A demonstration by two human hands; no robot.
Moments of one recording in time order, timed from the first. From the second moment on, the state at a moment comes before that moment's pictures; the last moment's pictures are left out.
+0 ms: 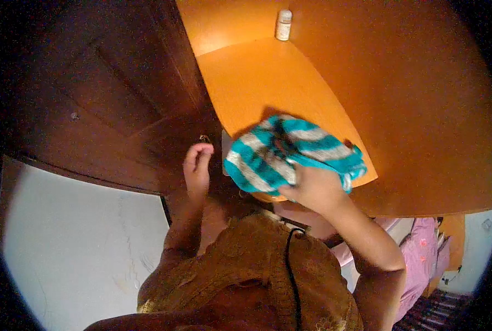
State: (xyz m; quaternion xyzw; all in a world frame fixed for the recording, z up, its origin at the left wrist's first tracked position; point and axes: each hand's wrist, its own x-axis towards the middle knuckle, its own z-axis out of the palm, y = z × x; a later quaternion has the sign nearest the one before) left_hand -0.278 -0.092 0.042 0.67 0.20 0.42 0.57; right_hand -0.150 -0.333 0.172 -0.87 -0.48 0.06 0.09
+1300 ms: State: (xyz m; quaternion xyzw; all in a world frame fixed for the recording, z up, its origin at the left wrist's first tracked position) left_hand -0.215 -0.048 -0.231 0.48 0.26 0.30 0.78; right_hand -0.075 -0.405 0.152 -0.92 -0.29 0.13 0.20
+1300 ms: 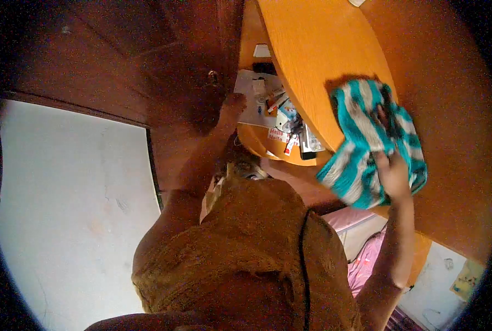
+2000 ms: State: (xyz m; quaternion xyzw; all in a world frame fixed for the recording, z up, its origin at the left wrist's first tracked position) left_hand 0.052 -0.017 -0.220 0.89 0.24 -0.08 0.38; right_hand -0.096 -0.450 0.134 -0.90 -0.30 0.05 0.31
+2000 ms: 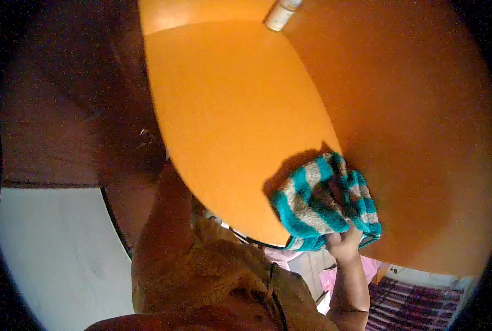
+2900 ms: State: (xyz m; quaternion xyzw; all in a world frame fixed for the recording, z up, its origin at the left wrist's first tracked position) left_hand -0.147 -0.064 -0.206 0.61 0.31 0.38 0.62; right_hand -0.098 -0.410 0.153 -0.89 -0.35 -0.06 0.29
